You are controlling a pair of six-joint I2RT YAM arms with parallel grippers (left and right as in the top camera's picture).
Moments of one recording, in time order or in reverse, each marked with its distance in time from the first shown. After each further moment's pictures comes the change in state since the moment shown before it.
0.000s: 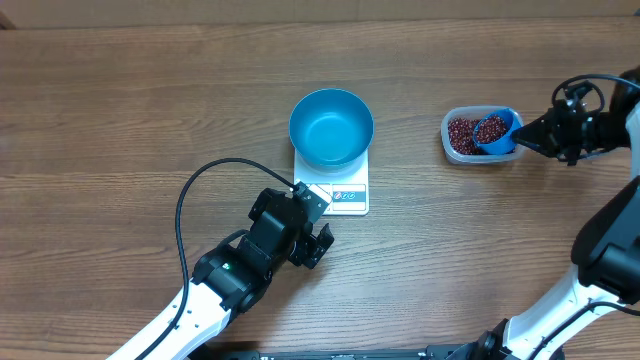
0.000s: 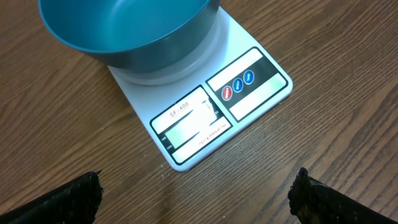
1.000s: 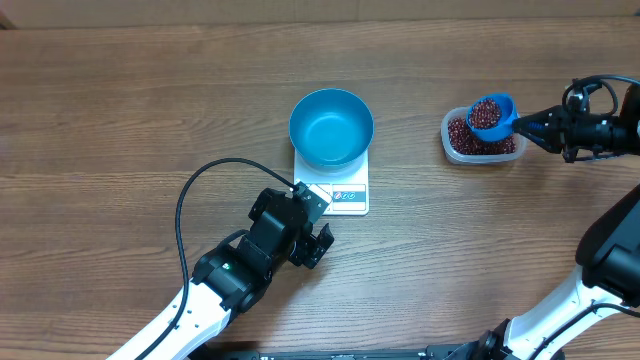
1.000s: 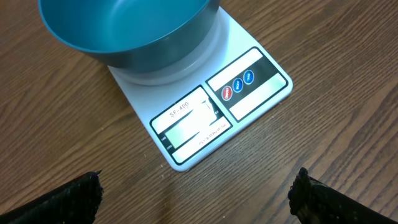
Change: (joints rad) left arm 0.000 0.000 0.000 0.000 0.000 0.000; right arm -0.043 0.000 0.000 -0.075 -0.280 -0.144
